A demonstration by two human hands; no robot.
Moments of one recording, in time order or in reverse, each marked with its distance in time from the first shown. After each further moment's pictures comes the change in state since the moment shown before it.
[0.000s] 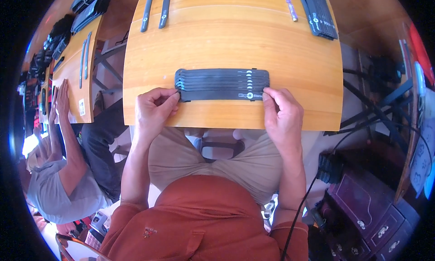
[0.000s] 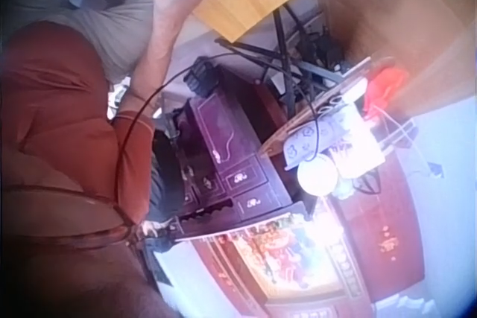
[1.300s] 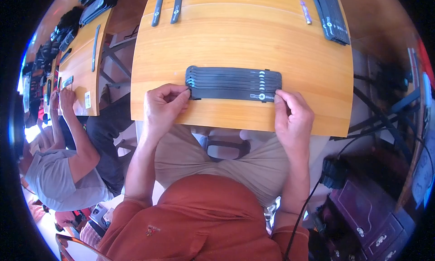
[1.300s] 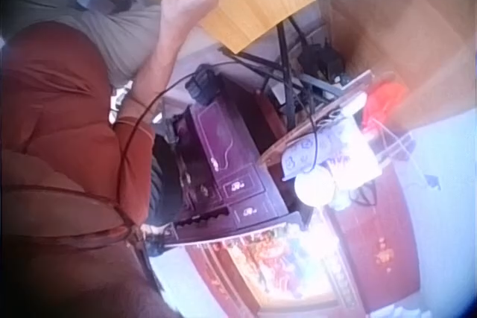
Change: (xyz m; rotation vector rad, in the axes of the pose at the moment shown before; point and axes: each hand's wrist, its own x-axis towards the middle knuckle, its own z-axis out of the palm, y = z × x) left_hand 0.001 -0.006 0.002 0.001 0.035 0.057; right_hand -0.001 0.001 0.004 0.023 0.030 -0.017
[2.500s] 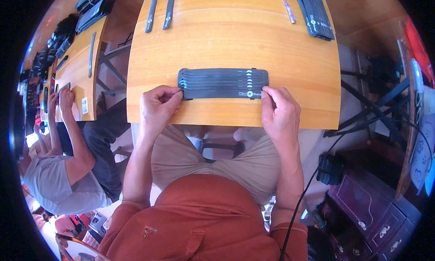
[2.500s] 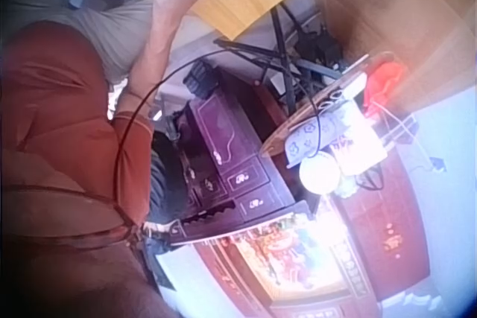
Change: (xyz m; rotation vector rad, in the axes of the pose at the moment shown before) left_hand 0.002 -0.003 0.000 0.067 0.007 0.031; right_hand 0.000 -0.004 0.000 -0.058 0.002 -0.016
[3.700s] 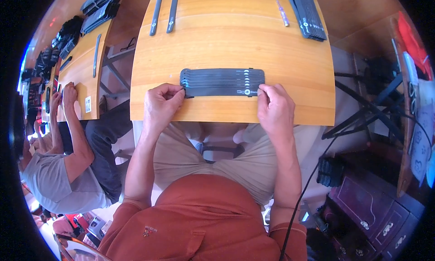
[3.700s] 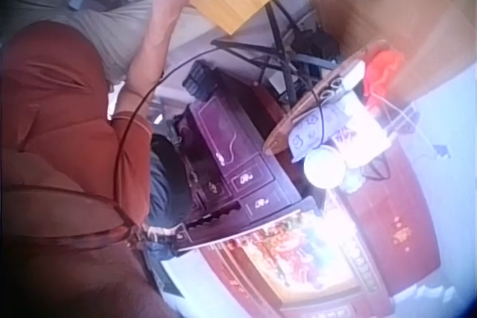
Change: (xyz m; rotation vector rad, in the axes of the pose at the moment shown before) left_hand -0.001 0.003 0.003 0.101 0.053 0.048; right_hand -0.002 0.000 0.004 -0.056 0.040 -0.013
